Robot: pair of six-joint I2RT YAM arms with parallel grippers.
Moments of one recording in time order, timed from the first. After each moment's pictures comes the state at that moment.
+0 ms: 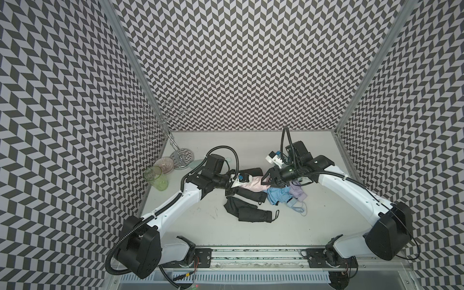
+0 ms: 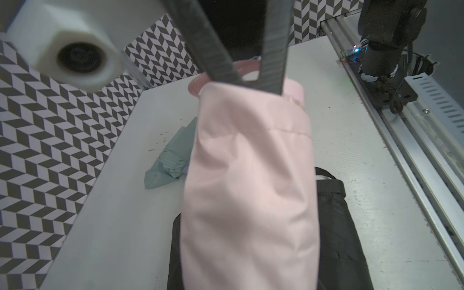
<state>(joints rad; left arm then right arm) -0.51 1.28 0.90 -0.36 0.78 0.95 0.53 1.45 1.25 -0.75 -0.86 0.56</state>
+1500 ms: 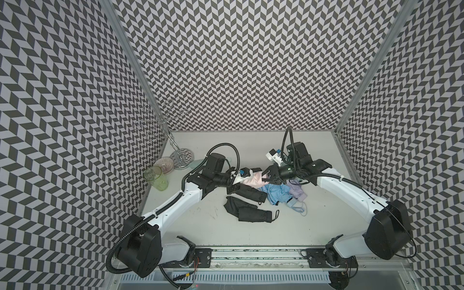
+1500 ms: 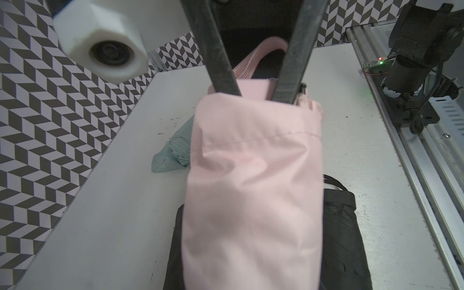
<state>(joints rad) -0.49 1.30 0.90 -0.29 0.72 0.75 0.51 1.45 1.13 -0.47 -0.91 0.68</state>
